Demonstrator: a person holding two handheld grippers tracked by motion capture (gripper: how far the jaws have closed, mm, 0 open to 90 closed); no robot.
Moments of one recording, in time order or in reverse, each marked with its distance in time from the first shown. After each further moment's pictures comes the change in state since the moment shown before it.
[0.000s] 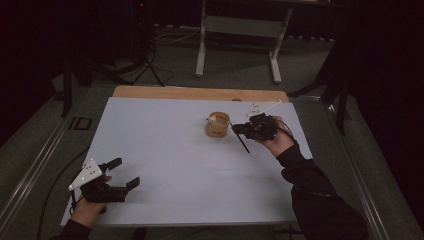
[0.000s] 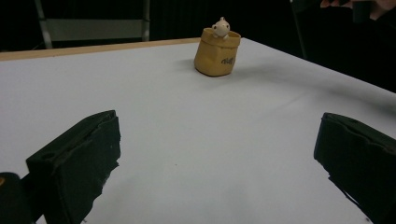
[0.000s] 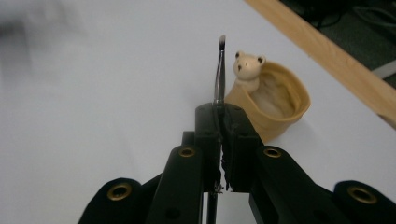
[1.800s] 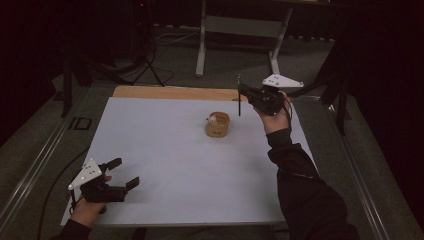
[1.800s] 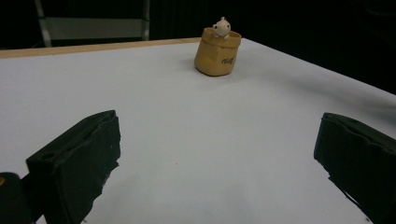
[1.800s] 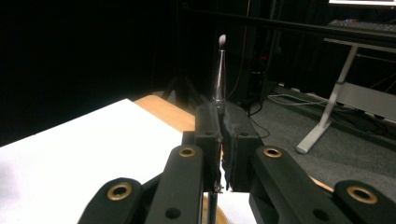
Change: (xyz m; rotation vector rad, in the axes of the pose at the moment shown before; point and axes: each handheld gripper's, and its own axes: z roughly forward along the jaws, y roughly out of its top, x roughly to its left) left arm 0.002 -0.001 0.000 0.001 -0.005 -0.006; right arm -0.033 0.043 -0.021 -0.446 -0.243 0.174
